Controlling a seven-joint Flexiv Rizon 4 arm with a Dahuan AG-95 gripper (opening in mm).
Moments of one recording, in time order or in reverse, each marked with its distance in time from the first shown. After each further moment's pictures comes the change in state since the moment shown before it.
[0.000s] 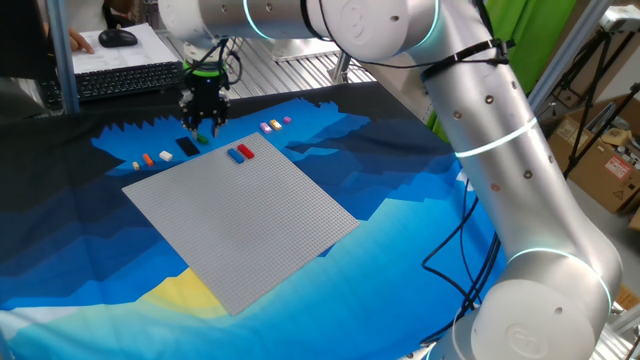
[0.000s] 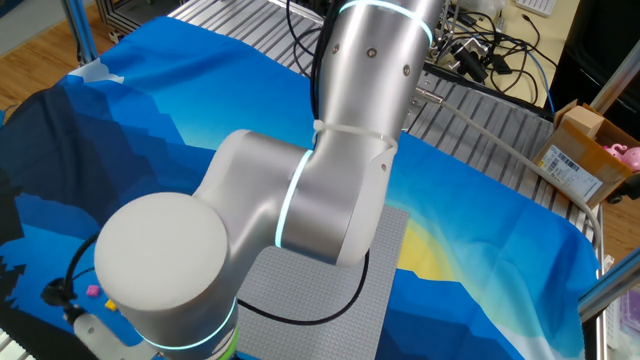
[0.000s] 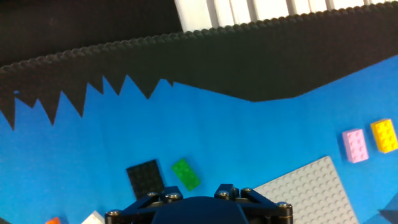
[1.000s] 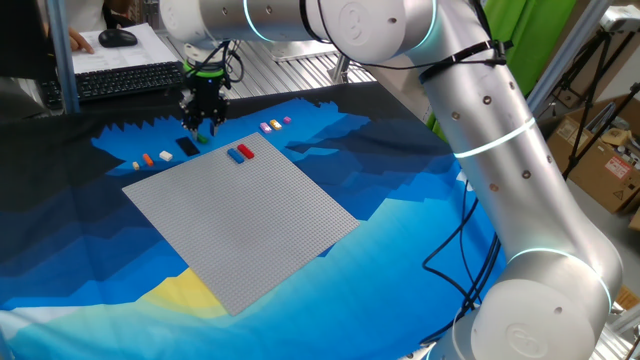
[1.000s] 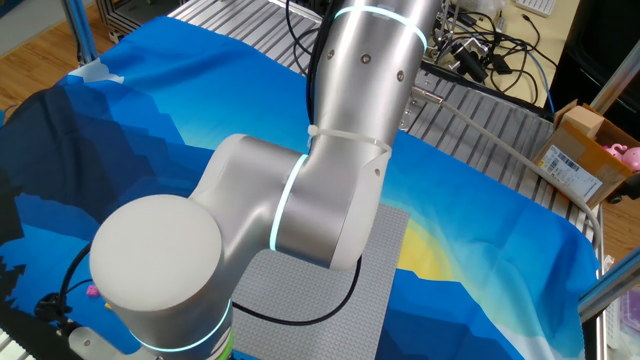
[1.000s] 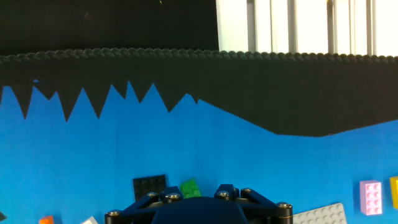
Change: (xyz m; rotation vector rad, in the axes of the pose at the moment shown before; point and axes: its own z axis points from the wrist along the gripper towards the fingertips) arm -0.008 -0.001 0.004 -0.005 -0.011 -0.075
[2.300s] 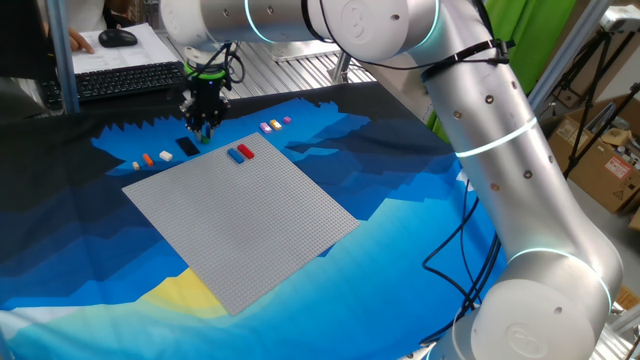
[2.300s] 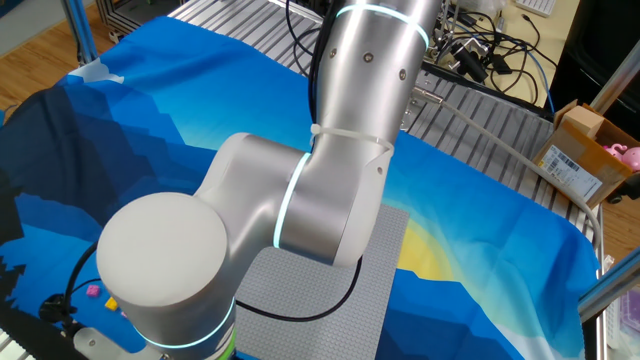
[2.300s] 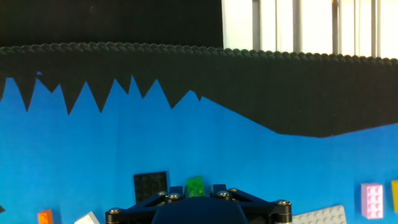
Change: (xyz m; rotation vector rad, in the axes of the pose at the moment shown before) arm 0.003 0.001 0.001 0.001 -0.010 -0.044
